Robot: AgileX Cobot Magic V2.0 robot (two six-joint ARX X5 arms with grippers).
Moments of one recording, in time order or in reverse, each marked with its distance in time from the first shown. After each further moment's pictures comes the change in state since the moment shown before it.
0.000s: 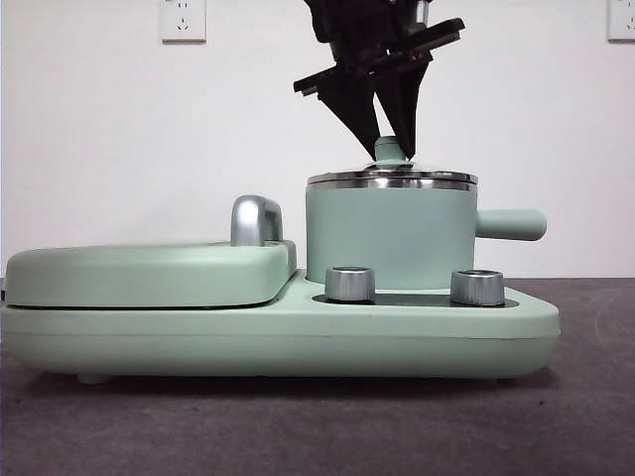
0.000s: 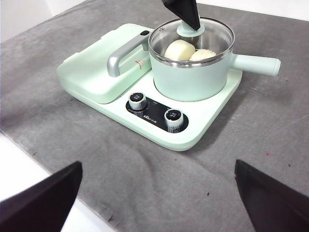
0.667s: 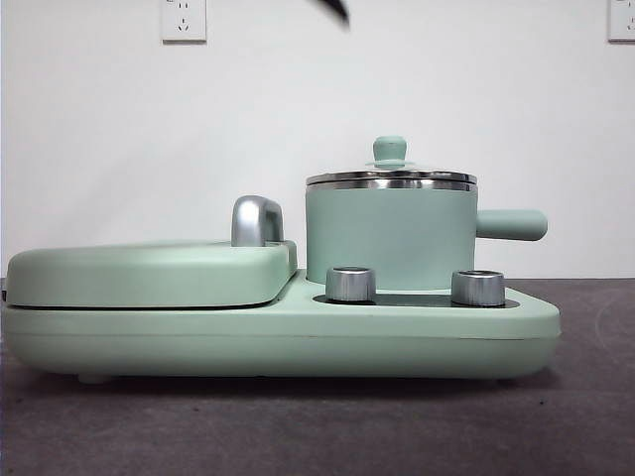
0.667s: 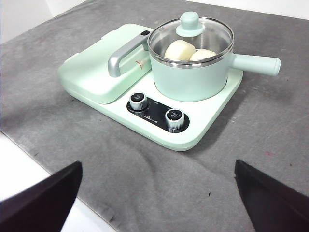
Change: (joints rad) left arm -0.046 -0.241 0.115 -0.009 -0.032 -0.124; right arm 0.000 0.000 0.000 0.000 -0.001 0.006
